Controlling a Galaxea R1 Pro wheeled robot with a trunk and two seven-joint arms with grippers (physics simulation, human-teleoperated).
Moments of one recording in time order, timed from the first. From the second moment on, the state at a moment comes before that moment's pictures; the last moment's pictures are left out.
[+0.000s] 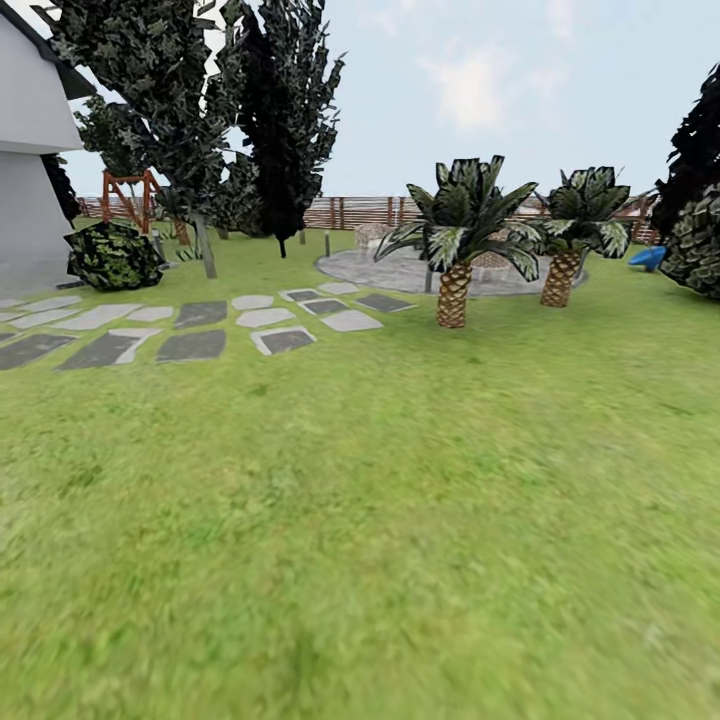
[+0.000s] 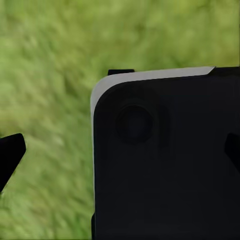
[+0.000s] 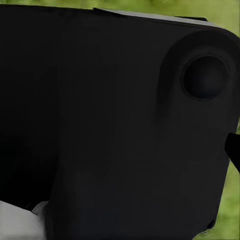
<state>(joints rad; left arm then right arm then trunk) 0.00 0.03 -0.01 0.00 0.00 -0.39 0.00 0.00 0.08 0.07 -0.06 0.00 -0.12 0.01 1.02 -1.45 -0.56</state>
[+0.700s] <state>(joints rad) 0.00 0.03 -0.01 0.00 0.00 -0.41 0.00 0.00 0.08 0.07 -0.06 0.00 -0.12 0.01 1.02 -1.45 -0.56</state>
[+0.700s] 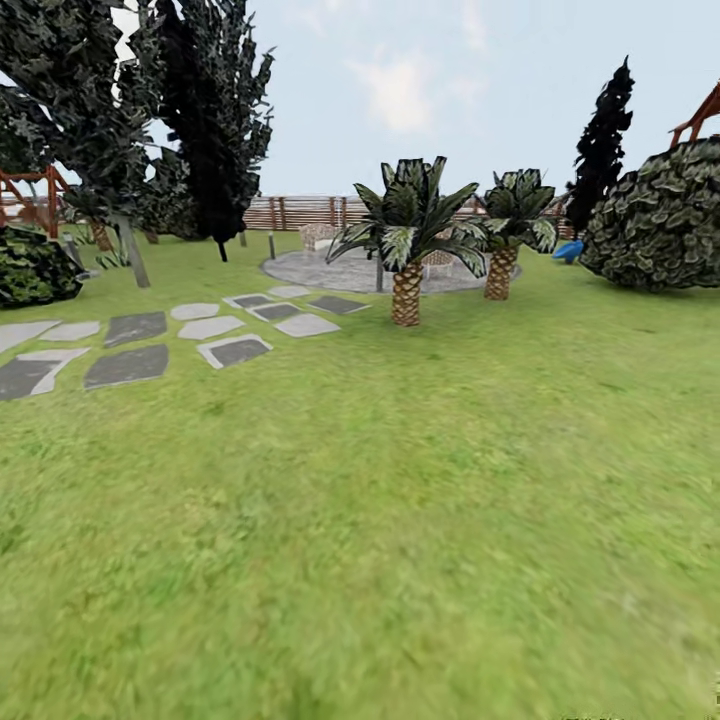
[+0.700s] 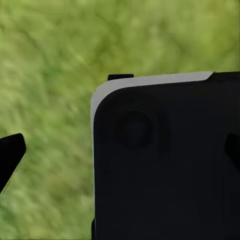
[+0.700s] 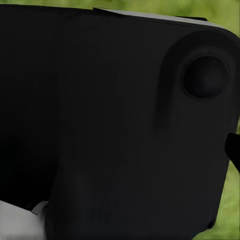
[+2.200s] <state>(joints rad) 0.00 0.03 -0.01 0.00 0.00 -0.44 0.00 0.00 0.08 0.07 -0.06 0.00 -0.12 0.01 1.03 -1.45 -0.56</state>
